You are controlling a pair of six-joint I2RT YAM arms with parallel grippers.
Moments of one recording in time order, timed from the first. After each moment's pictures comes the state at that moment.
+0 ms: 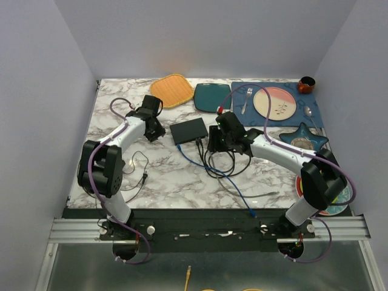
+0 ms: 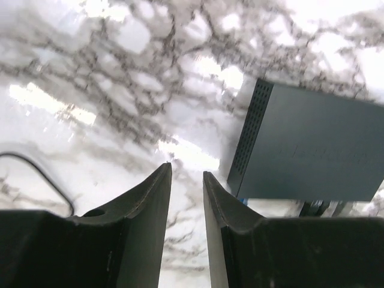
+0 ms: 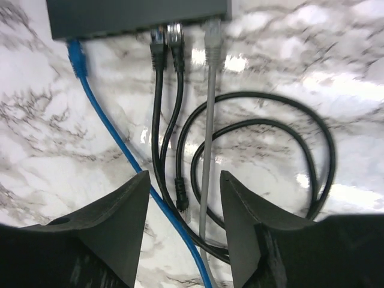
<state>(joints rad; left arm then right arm) -0.26 1.76 1.26 -0.58 -0.12 -0.79 0.70 1.64 1.10 -0.32 0.07 0.52</state>
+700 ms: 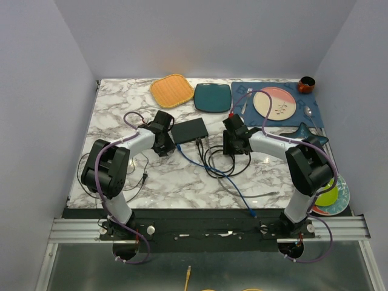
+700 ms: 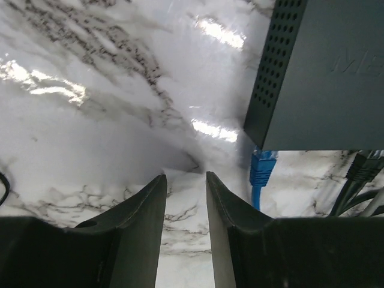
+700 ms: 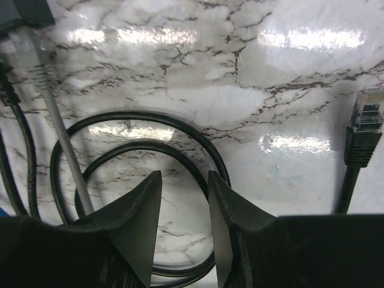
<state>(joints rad) -0.38 1.71 1.02 -0.46 -0.08 -0.85 0.56 1.77 1.08 -0.35 0.14 0.49</state>
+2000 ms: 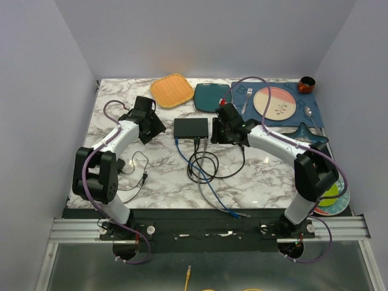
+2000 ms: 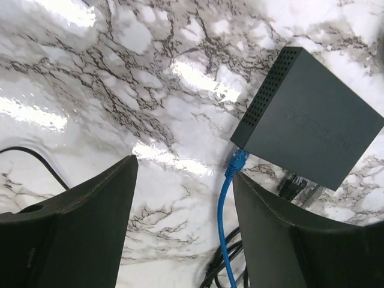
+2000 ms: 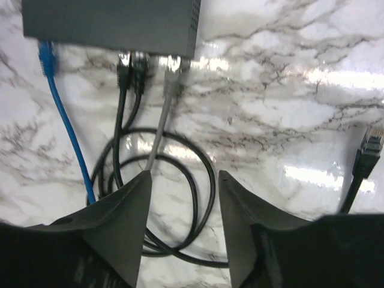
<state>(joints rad) -0.21 1.65 1.17 -0.52 -0.05 -0.80 0.66 1.68 1.21 -0.42 0.13 0.53</state>
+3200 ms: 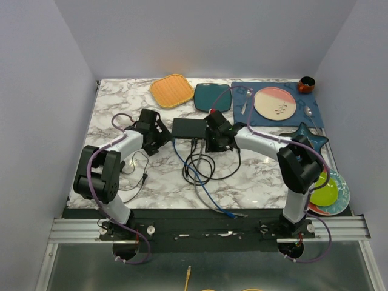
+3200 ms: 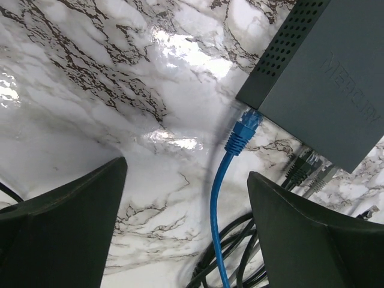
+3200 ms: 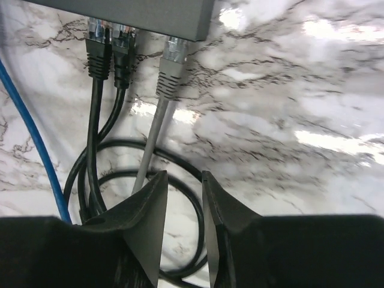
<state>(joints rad) -0.25 1.67 0.99 -0.34 0.06 -0.87 0.70 1.89 1.28 -0.42 0.05 0.59</state>
